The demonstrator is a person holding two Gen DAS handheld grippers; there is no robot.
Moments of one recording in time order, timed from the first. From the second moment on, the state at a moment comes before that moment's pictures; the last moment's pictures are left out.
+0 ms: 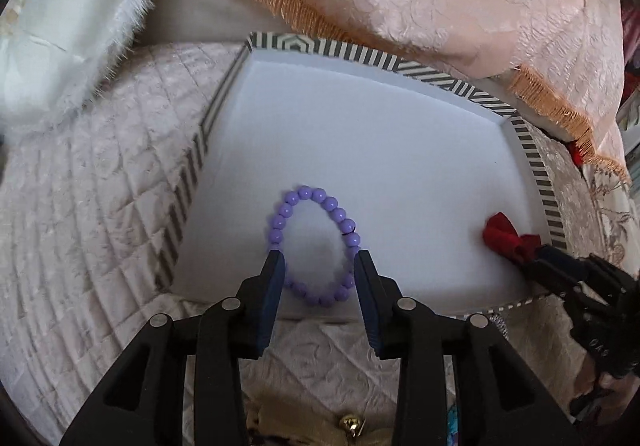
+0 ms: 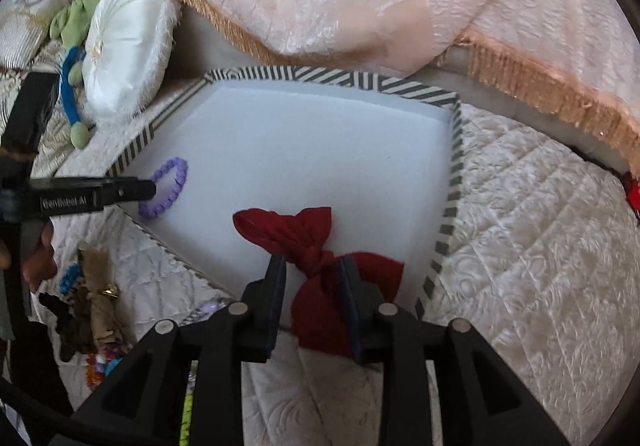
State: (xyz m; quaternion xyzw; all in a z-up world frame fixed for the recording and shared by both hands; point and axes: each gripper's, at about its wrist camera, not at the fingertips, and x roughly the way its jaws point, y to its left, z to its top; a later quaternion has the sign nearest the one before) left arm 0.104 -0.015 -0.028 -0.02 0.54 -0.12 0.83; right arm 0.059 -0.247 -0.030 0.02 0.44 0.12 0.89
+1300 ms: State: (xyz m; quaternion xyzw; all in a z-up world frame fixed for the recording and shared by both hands) left arm -0.083 -0.005 0.065 0.04 0.37 -0.01 0.93; right arm -0.120 -0.212 0.058 0.02 0.34 0.07 0.94
